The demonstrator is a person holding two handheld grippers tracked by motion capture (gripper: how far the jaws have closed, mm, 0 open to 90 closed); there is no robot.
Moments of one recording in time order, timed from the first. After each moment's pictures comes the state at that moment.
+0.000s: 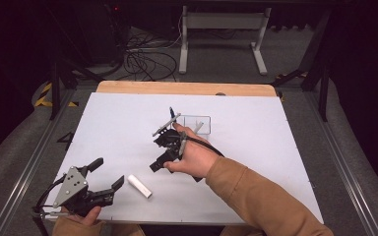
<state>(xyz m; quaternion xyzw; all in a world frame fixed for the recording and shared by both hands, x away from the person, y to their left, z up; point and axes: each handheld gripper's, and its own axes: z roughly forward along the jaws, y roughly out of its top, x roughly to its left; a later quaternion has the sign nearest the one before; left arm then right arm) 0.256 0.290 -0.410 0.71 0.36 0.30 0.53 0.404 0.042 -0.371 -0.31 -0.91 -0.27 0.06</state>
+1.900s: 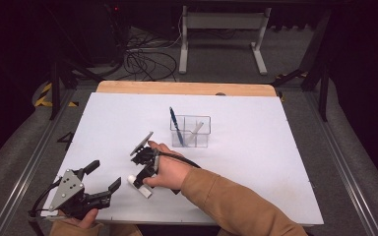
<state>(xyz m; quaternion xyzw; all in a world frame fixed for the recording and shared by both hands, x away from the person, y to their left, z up) 0.250 0.295 -0.411 0.71 0.36 0.30 0.52 0.389 0.104 -0.428 -0.28 -0.93 -0.22 0.08</state>
